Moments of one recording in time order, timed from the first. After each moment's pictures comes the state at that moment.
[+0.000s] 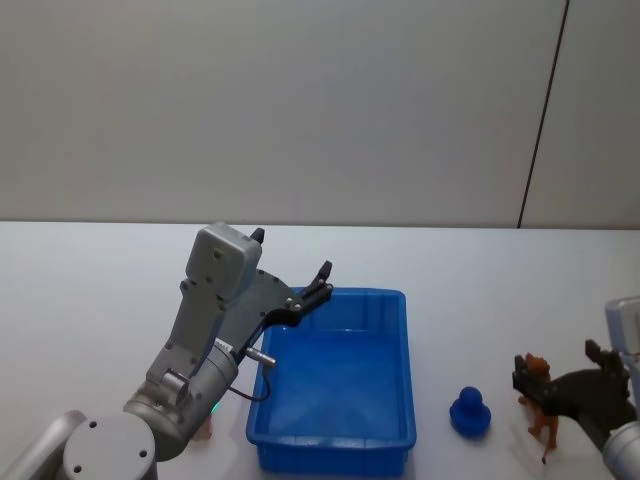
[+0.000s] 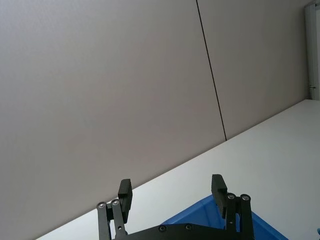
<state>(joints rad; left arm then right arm) -0.24 0.38 0.45 -1.63 -0.20 0.01 -0.01 -0.05 0.30 -0.23 -1.72 0.20 0.30 -0.10</state>
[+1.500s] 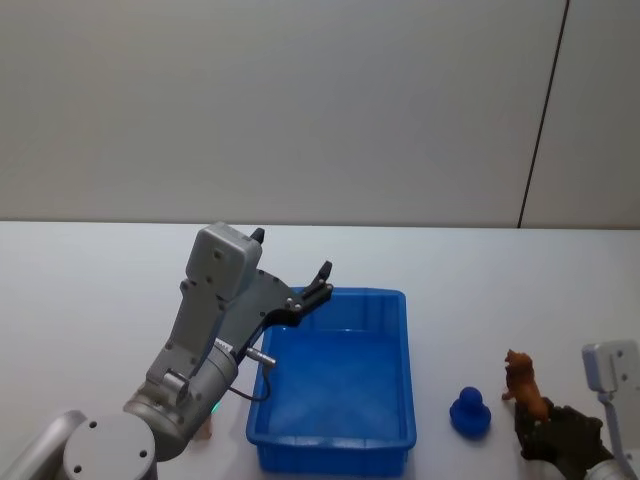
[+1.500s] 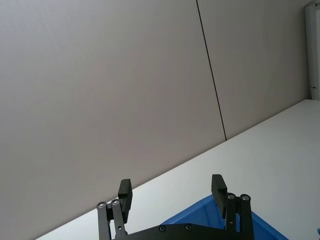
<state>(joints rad) -0.24 0.38 0.45 -1.63 -0.20 0.01 -0.01 -0.02 0.25 -0.23 -1.54 0.25 0.28 -0.03</state>
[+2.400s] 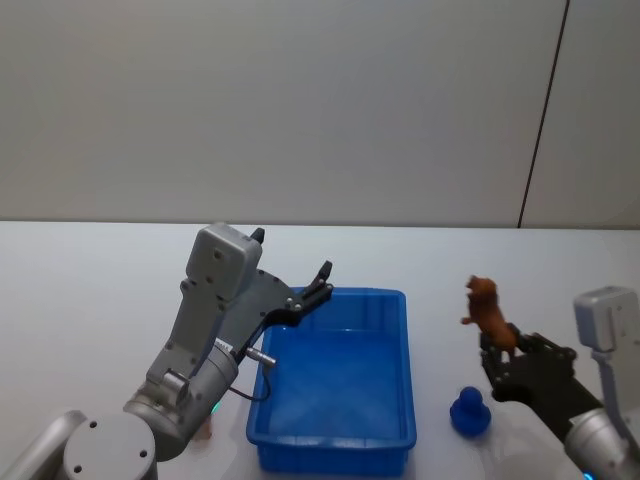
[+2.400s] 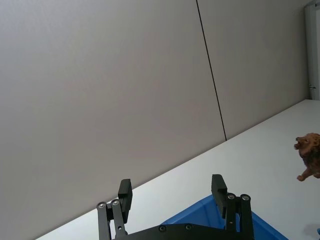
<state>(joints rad) -0.24 0.38 0.45 -1.63 -0.20 0.01 -0.01 -0.02 0.25 -0.24 -1.67 0.18 0.16 0.08</state>
